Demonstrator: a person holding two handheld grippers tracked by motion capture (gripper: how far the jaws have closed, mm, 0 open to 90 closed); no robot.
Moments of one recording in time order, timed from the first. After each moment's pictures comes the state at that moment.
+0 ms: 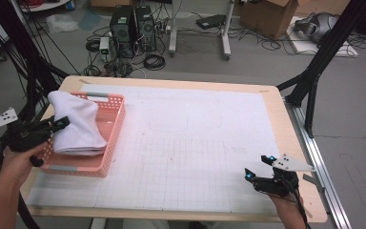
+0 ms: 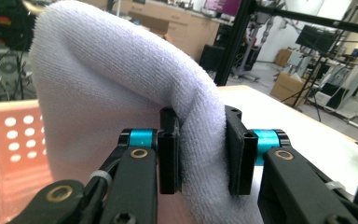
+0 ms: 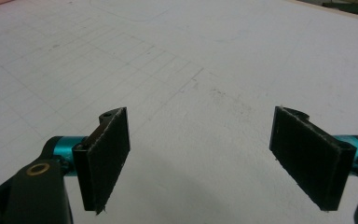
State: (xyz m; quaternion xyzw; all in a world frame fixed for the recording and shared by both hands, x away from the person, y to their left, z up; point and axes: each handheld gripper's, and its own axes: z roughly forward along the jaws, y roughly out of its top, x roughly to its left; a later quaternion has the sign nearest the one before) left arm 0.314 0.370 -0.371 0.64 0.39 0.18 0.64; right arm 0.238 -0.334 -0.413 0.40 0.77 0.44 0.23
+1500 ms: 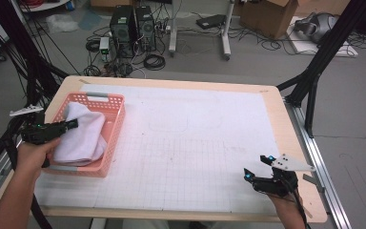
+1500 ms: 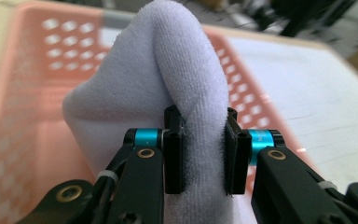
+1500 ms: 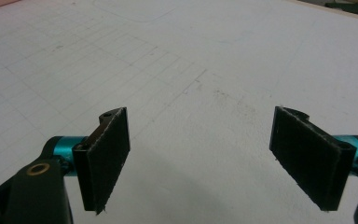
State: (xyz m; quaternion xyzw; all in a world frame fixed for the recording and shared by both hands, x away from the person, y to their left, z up) left arm 0.333 0.342 -0.367 0.65 0.54 0.16 0.51; right arm 0.238 -0.331 -0.413 0.40 0.77 0.44 0.23
